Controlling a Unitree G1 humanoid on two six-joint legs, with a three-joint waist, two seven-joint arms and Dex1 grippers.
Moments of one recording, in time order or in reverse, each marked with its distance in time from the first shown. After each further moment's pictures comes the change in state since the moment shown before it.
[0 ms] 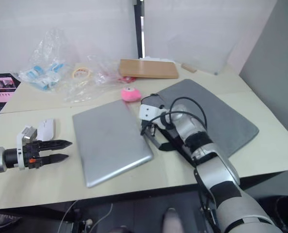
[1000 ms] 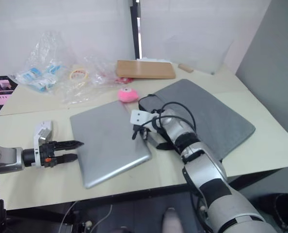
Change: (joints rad) left arm -0.067 -0.142 0.003 0.054 0.164 -0.028 -0.055; right arm -0.026 0.115 -0.008 0.157 -0.066 -0.071 -0.069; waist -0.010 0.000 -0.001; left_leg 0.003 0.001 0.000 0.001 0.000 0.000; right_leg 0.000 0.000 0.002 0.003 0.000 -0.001
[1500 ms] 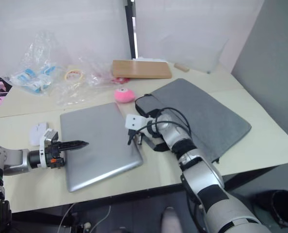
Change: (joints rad) left arm 0.017 -0.036 -0.004 -0.002 -0.107 0.022 0.035; right arm 0.068 0.038 -0.019 -0.095 0.013 -0.014 0.030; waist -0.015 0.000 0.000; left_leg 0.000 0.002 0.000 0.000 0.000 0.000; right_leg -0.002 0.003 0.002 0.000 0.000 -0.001
